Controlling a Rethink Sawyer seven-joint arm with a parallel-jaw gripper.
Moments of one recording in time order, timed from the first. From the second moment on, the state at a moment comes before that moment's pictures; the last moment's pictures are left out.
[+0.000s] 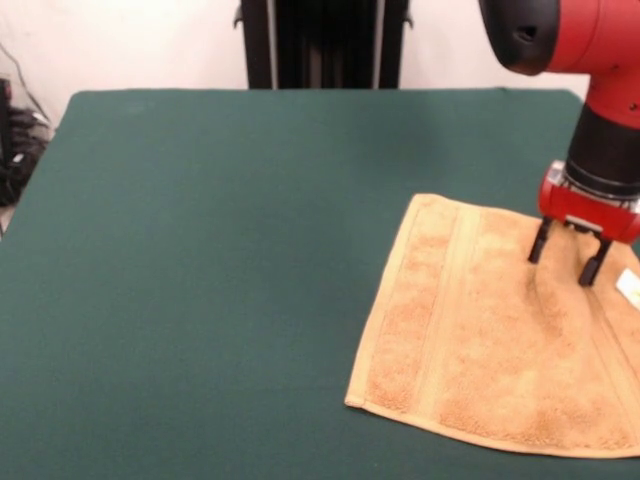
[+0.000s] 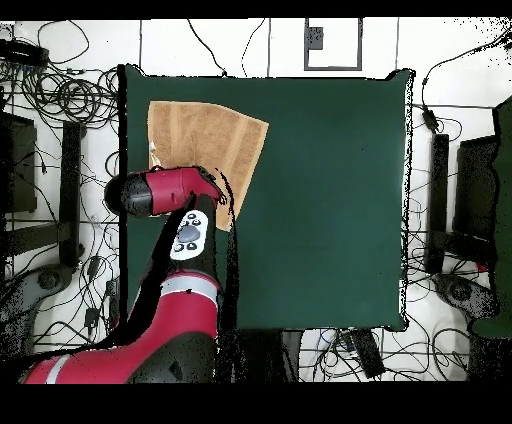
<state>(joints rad) 0.27 -0.24 -0.14 1.24 0.05 0.49 2.53</state>
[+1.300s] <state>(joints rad) 0.23 -0.23 -0.13 1.25 0.17 0.56 2.53</state>
